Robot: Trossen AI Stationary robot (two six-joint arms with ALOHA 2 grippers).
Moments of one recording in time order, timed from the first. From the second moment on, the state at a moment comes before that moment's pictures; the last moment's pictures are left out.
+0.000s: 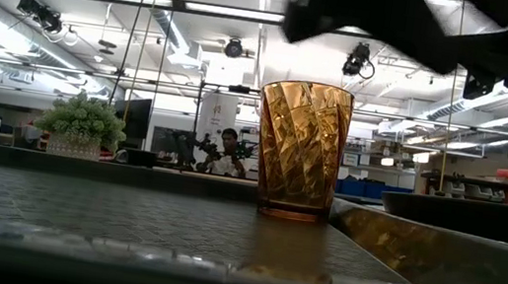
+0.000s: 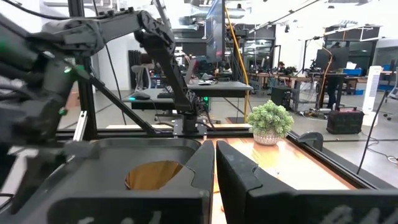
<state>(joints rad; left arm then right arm) -0.47 2.27 1.99 -0.63 -0.11 -0.52 0.26 0.36 0.01 0.50 0.32 -0.07</state>
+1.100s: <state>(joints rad) -0.48 2.44 2.09 -0.58 -0.29 0.33 0.26 0.36 0.01 0.50 0.32 -0.07</state>
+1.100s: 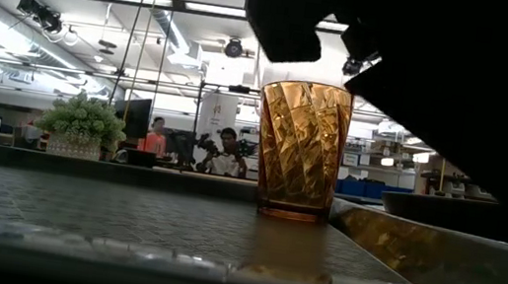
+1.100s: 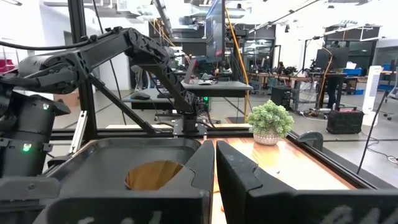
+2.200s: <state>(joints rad) -0.48 2.47 2.09 -0.62 -0.26 0.41 0.26 0.36 0.01 0.50 0.32 -0.07</state>
